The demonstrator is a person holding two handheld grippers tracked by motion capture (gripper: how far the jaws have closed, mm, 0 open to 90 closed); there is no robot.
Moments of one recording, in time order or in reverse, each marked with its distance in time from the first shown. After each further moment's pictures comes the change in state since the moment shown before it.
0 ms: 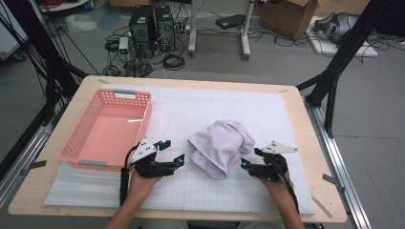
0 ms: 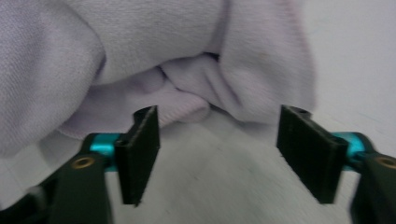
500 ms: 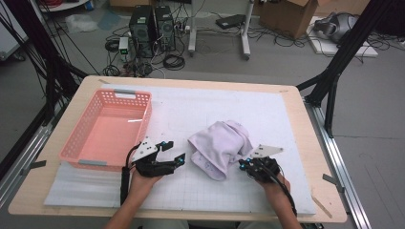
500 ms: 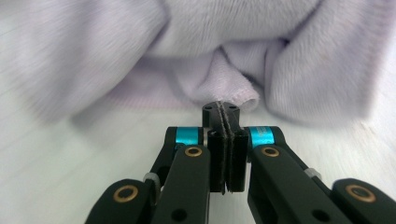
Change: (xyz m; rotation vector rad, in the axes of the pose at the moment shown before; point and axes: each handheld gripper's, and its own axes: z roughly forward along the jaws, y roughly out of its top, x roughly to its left) left arm 0.001 0.000 0.003 0.010 -0.019 0.003; right arm 0.019 0.001 0.004 0.129 0.065 -0.130
